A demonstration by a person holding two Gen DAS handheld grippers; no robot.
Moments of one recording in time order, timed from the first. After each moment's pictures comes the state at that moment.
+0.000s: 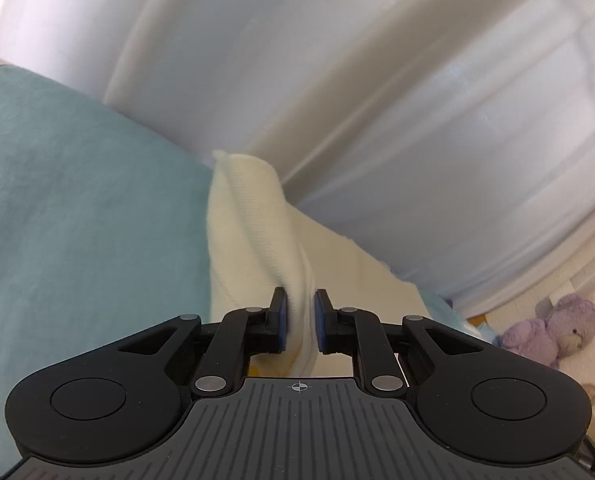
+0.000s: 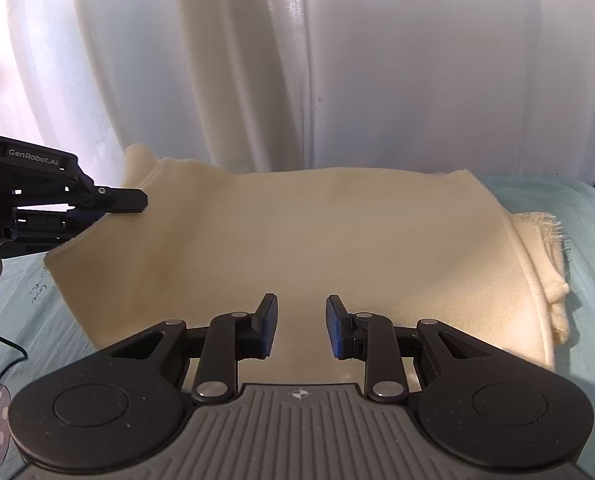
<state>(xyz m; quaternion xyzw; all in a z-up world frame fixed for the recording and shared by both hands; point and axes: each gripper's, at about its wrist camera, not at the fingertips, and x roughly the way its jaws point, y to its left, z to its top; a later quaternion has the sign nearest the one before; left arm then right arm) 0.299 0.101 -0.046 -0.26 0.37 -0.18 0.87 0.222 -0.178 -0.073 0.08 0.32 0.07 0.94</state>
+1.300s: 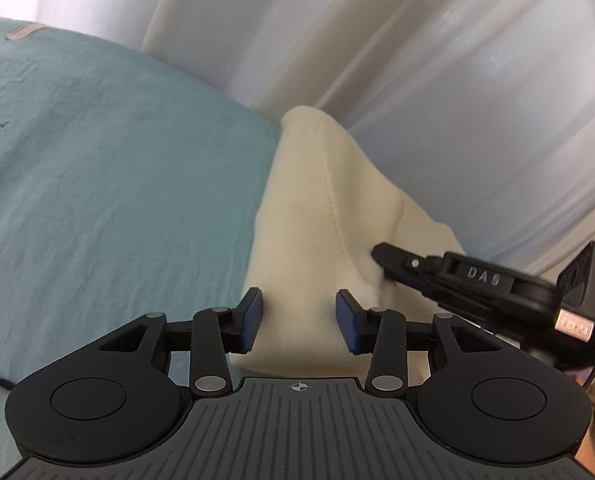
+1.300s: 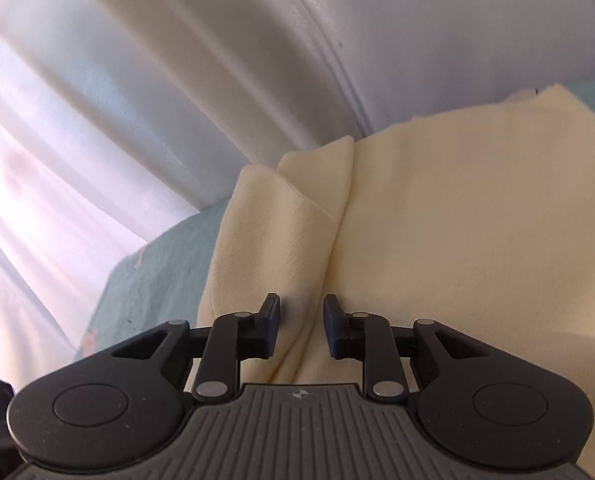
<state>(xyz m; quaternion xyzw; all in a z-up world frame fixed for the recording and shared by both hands) 0.239 0.063 -0.079 -0.22 0.40 -0.12 0.88 0.312 -0.211 -0.102 0.29 0.40 0.21 0.84</state>
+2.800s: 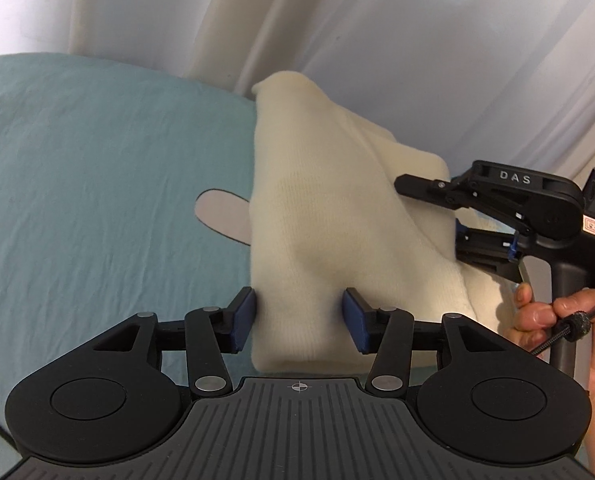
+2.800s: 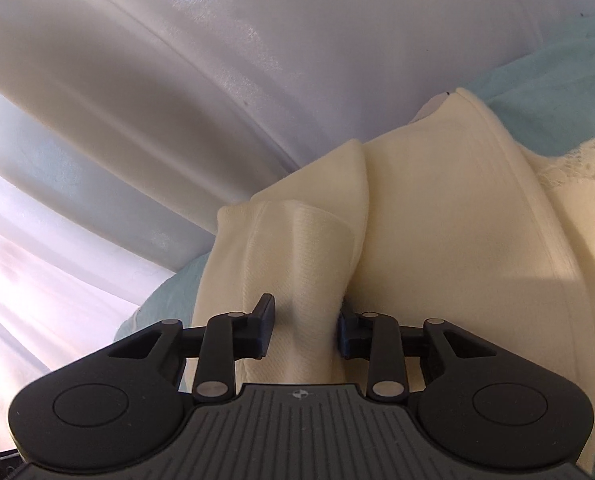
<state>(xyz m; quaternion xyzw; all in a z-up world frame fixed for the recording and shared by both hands) 0.246 0.002 -0.079 -0.13 0.43 -0.15 0.88 0.316 -0.270 -0.107 0.33 0.38 0.15 0.85</state>
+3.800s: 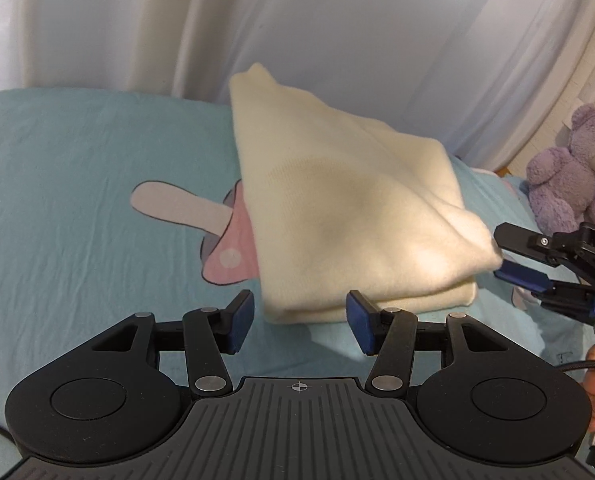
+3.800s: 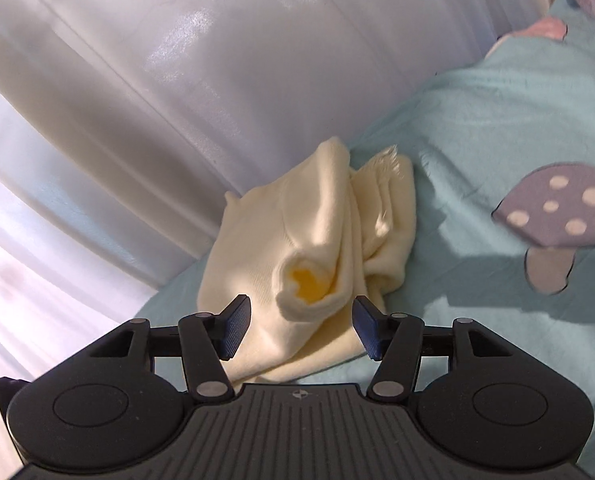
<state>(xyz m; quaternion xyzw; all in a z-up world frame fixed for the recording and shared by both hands) 0.211 -0.040 -0.067 -0.07 0.42 -0.21 0.88 0.147 -0.325 -0.086 0.38 0.31 0.07 0.87</state>
